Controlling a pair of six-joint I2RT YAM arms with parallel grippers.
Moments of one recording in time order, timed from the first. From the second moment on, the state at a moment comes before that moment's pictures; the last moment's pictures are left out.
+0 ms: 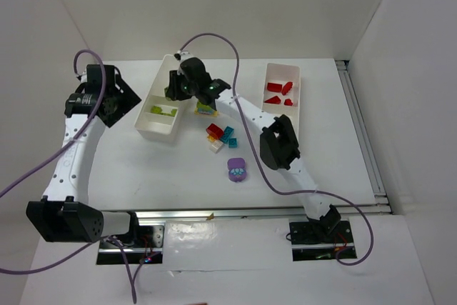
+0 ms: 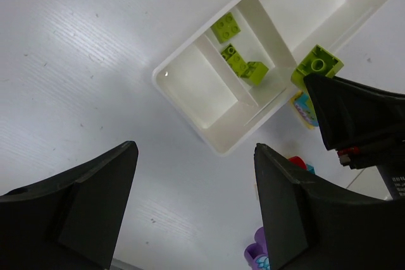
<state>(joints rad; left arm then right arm) 0.02 1.29 1.43 -0.94 -0.21 -0.72 0.77 2.45 2.37 -0.33 -0.09 0.44</state>
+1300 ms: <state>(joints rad) 0.04 1.36 1.38 -0.90 -0.02 -0.60 0.69 1.92 1.64 -0.52 0.01 0.12</state>
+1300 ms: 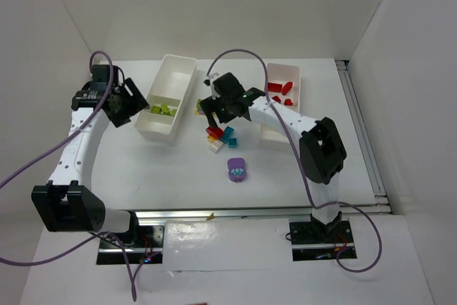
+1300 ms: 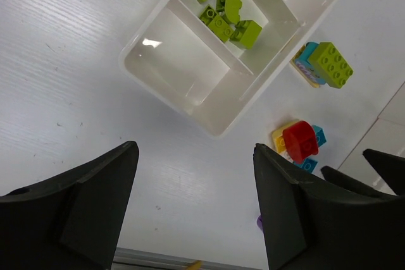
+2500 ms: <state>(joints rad) 0.02 1.44 1.40 -0.87 0.11 -0.56 0.72 2.10 1.66 -0.49 -0.04 0.09</state>
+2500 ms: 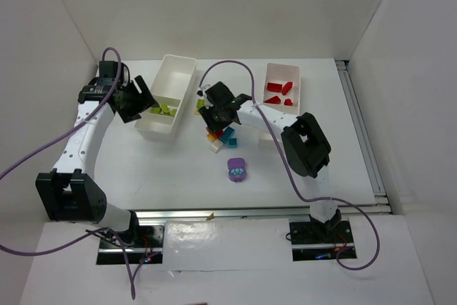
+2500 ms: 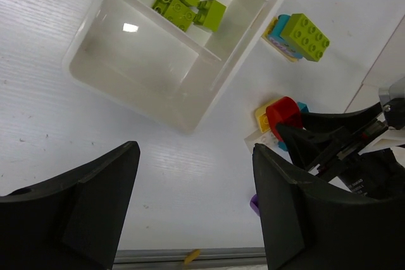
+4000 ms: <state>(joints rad) -0.19 1.52 1.47 -0.60 0.53 -0.27 0.28 1.75 1.60 -0.35 -0.65 0.46</state>
